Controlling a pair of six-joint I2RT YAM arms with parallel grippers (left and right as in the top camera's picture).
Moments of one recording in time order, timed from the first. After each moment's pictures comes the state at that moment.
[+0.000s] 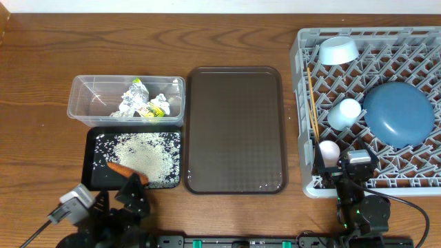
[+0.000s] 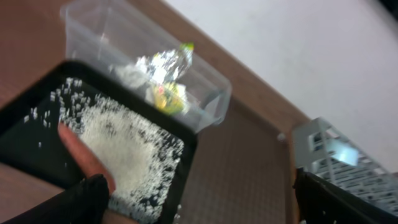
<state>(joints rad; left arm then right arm) 0.00 0.10 0.81 -1.13 0.01 -0.66 0.10 0.01 0.01 -0.07 -0.01 -0.06</state>
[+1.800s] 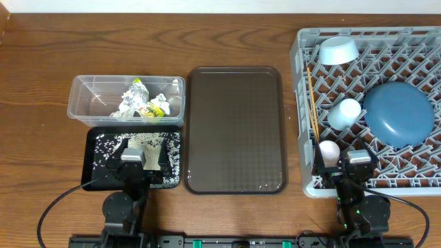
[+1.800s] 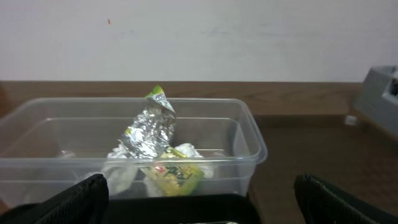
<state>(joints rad) -0.07 0.01 0.01 -0.10 0.00 -0.04 0.10 0.01 0.01 -0.07 -0.01 -0.06</state>
